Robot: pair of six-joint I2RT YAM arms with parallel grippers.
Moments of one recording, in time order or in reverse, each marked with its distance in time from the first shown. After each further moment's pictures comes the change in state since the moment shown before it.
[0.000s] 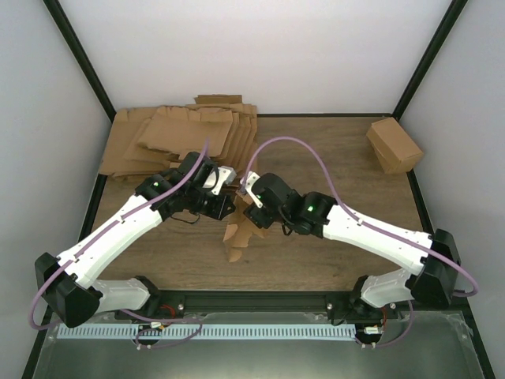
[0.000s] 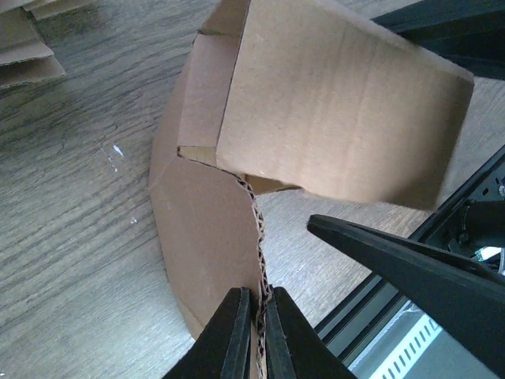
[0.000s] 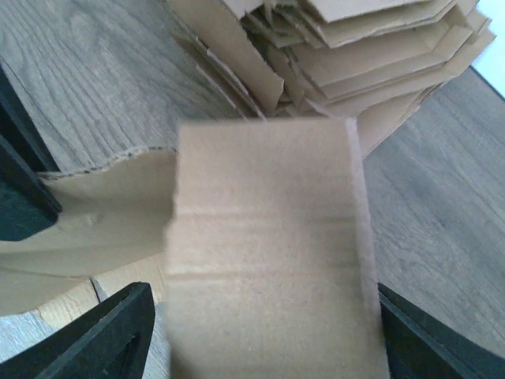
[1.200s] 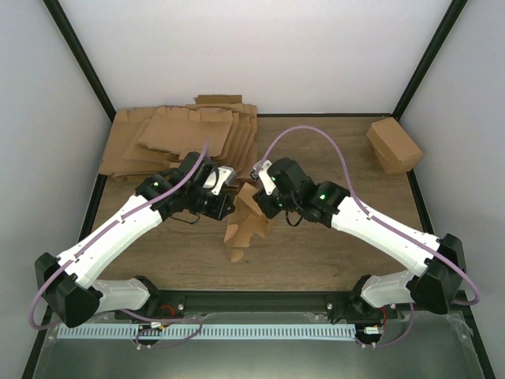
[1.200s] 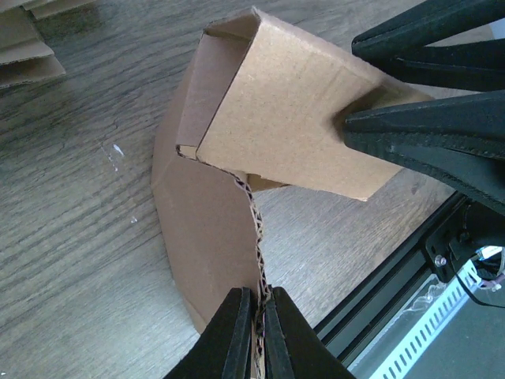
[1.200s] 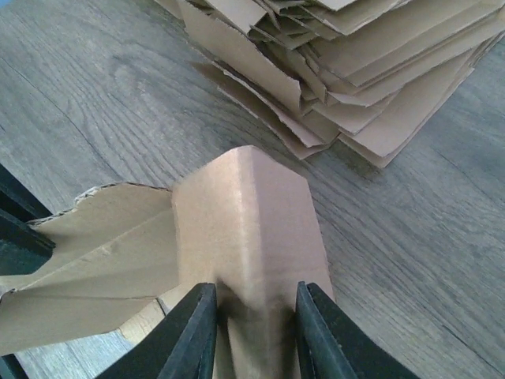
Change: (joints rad) left arm 0.000 0.000 0.000 -0.002 0.000 0.003; right arm -0.146 -0.039 0.006 0.005 -0.261 0.147
